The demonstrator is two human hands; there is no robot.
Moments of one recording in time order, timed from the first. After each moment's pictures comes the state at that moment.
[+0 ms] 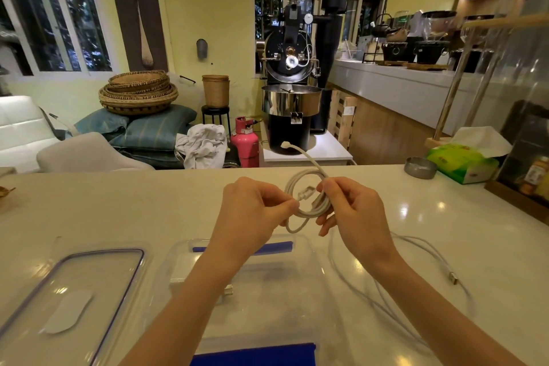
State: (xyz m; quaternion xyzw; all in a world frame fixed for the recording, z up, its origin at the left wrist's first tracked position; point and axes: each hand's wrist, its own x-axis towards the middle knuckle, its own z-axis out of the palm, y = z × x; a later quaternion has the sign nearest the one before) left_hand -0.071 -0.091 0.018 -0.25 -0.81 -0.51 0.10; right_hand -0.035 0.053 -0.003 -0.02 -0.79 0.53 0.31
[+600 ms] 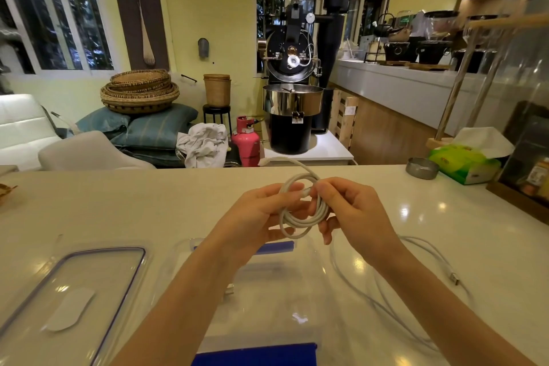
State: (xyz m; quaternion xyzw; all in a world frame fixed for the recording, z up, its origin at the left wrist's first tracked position) left_hand -0.078 -0.090 0.020 -0.16 -0.66 -0.69 -0.26; right_hand -0.028 0.052 0.009 0.04 -0.78 0.58 0.22
